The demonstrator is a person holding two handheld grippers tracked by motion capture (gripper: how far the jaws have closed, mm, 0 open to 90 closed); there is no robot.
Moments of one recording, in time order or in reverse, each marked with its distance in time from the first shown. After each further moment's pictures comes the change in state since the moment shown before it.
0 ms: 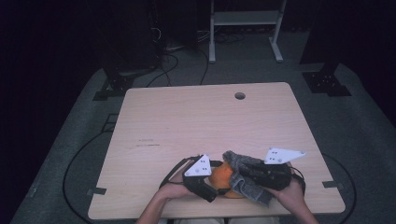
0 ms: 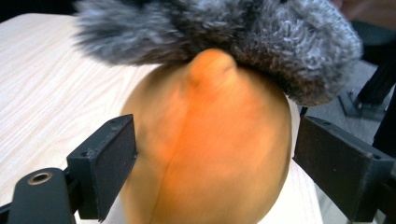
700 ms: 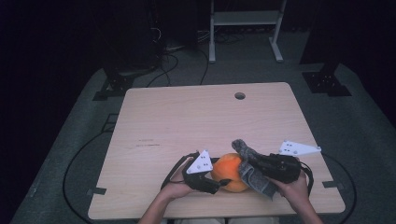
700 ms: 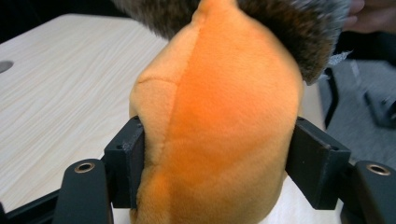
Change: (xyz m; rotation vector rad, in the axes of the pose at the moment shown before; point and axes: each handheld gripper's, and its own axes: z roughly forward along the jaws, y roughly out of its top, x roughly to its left) left arm -0.002 0.012 -0.001 0.043 0.112 -0.015; right arm -0.021 0.000 -0.016 -0.141 -0.018 0.122
